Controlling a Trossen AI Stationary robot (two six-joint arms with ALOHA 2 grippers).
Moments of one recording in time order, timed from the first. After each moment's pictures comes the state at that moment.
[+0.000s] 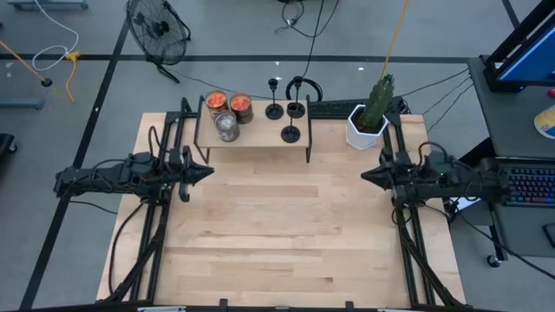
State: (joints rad) left arm 0.02 0.21 0.27 -0.08 -0.10 -0.24; right arm 0.00 0.14 0.39 -0.22 -0.03 0.37
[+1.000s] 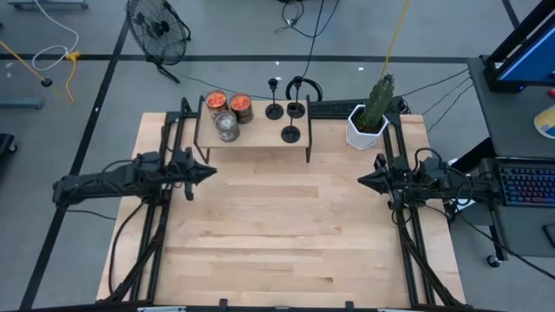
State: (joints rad) left arm 0.15 0.20 0.21 -0.12 0.00 -0.27; right arm 0.00 0.00 0.22 -0.14 -0.05 0.40
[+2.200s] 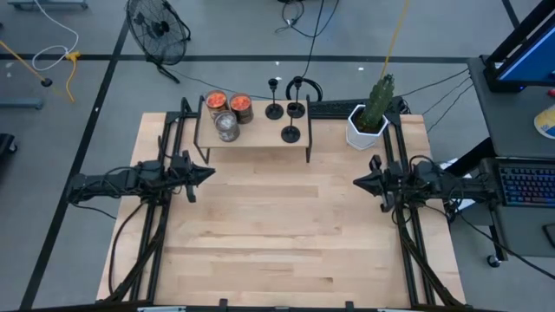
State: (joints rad) left arm 0.03 0.01 0.08 -0.16 -0.22 -0.23; right arm 0.00 0.00 0.11 0.01 -0.06 0.26
